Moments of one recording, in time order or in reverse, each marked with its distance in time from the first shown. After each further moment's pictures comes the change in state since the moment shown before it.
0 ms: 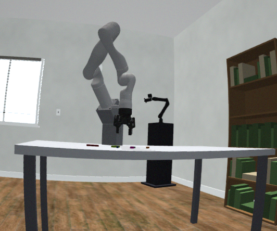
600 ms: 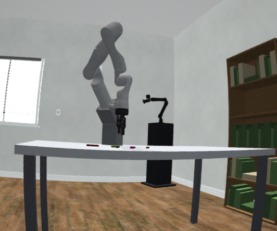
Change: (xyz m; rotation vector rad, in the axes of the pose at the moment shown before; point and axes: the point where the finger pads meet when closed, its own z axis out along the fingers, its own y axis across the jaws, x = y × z) arm 0.025 -0.002 0.000 -0.007 0.003 -0.615
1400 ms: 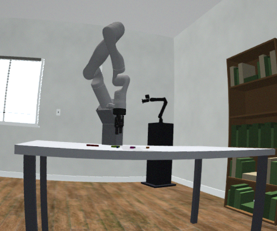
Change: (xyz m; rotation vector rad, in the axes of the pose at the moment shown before) arm 0.016 0.008 -0.001 -0.009 0.003 -0.409
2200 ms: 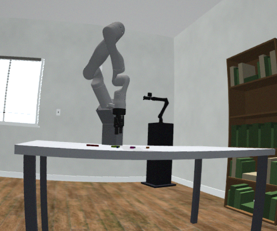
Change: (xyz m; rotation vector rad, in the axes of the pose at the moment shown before) arm 0.001 0.001 0.000 -0.001 0.000 -0.041
